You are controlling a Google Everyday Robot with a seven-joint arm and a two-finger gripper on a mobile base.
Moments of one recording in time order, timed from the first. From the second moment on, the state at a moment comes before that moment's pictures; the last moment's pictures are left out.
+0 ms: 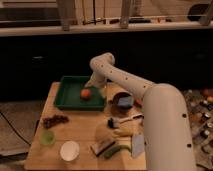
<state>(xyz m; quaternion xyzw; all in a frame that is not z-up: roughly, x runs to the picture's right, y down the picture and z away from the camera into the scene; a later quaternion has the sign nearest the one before) -0.068 0.017 0.905 -0.21 -0.24 -0.44 0.84</state>
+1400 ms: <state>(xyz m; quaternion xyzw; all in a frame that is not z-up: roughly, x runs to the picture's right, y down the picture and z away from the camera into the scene) -0.120 0.031 0.941 -0.24 -0.25 -0.47 0.81</state>
